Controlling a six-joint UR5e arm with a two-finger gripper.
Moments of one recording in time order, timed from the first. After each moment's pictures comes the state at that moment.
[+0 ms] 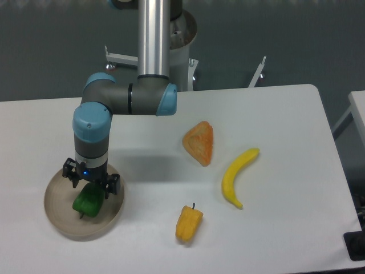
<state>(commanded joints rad) 1.81 -2.16 -1.47 -0.88 1.38 0.25</state>
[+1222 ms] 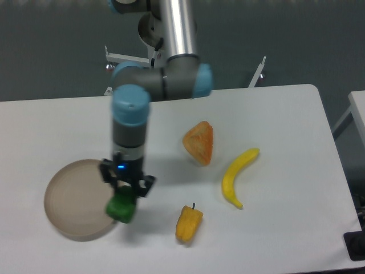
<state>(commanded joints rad) 2.13 -2.07 -1.40 -0.94 1.42 0.71</state>
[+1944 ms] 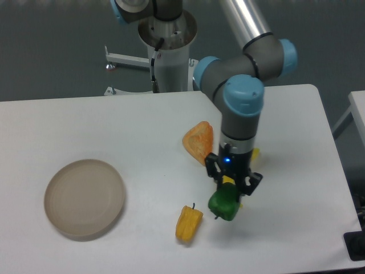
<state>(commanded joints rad) 2.31 -2.10 -1.32 -0.96 1.43 1.06</state>
